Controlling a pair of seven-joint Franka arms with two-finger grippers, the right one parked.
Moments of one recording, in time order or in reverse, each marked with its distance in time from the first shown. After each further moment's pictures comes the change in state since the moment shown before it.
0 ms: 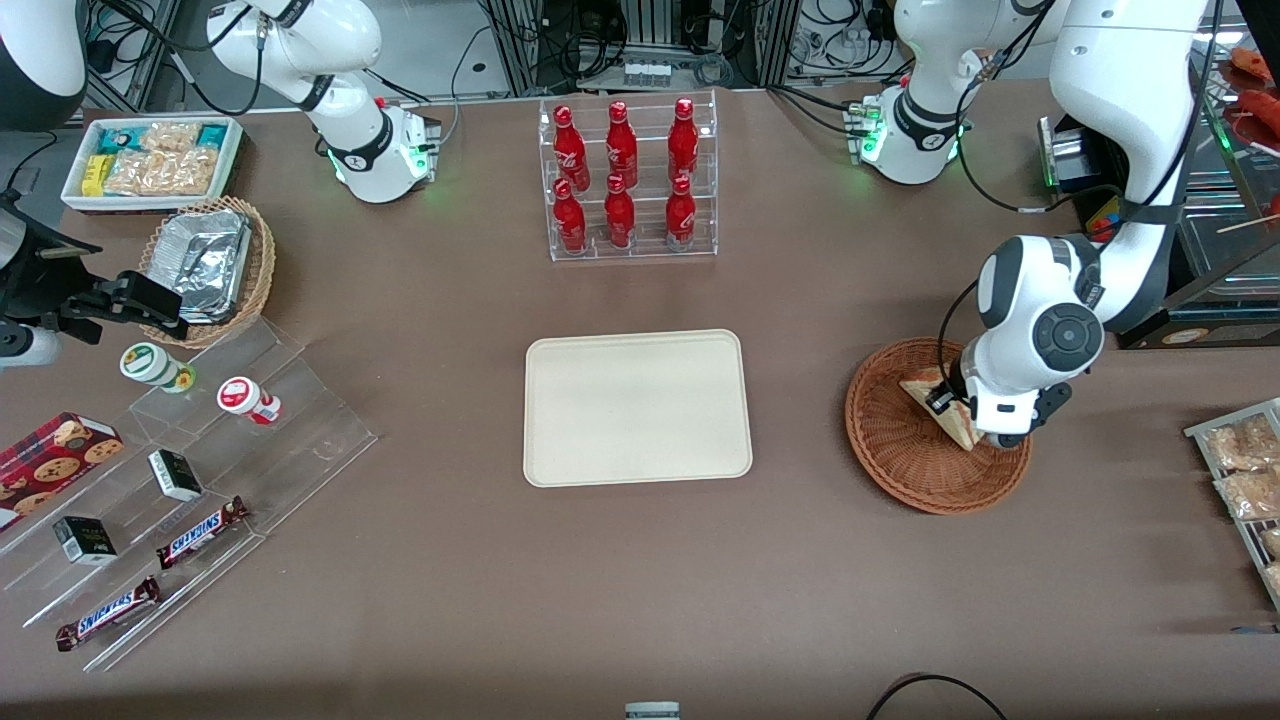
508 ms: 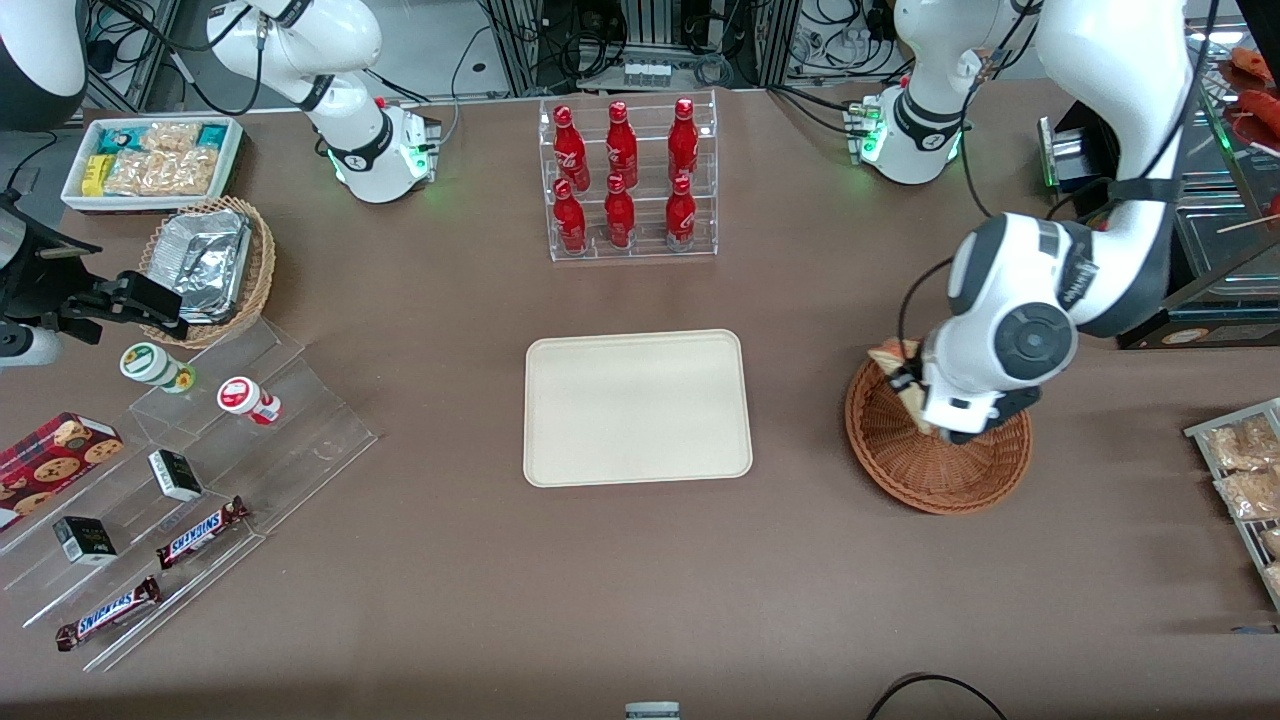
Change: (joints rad) arm -0.023 -0.007 -0.174 0.230 -0.039 -0.323 0.035
